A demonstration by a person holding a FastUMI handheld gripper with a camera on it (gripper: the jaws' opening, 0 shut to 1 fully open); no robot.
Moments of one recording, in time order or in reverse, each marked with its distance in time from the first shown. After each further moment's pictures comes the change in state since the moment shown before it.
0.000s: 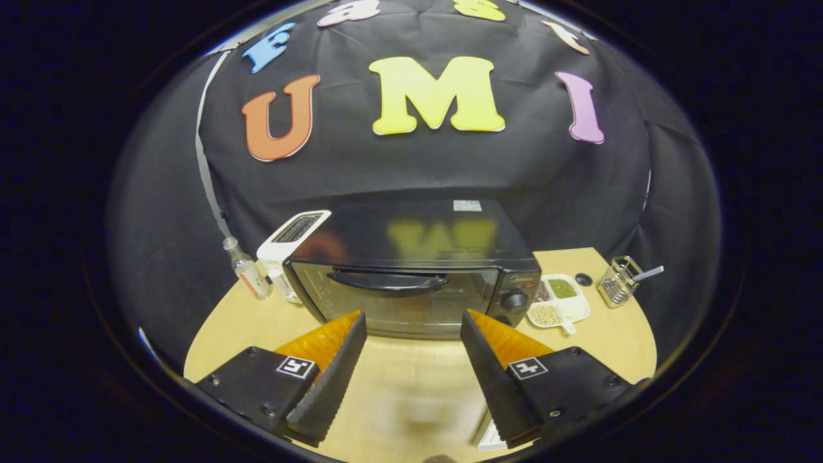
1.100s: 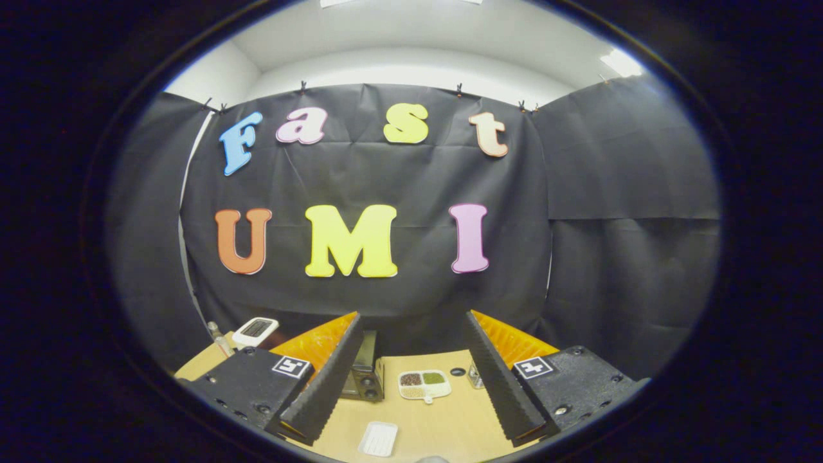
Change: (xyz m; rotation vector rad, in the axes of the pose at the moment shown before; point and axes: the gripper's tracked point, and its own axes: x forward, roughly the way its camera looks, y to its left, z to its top) arm -0.264 -0.159 0.144 0.009 -0.485 -0.186
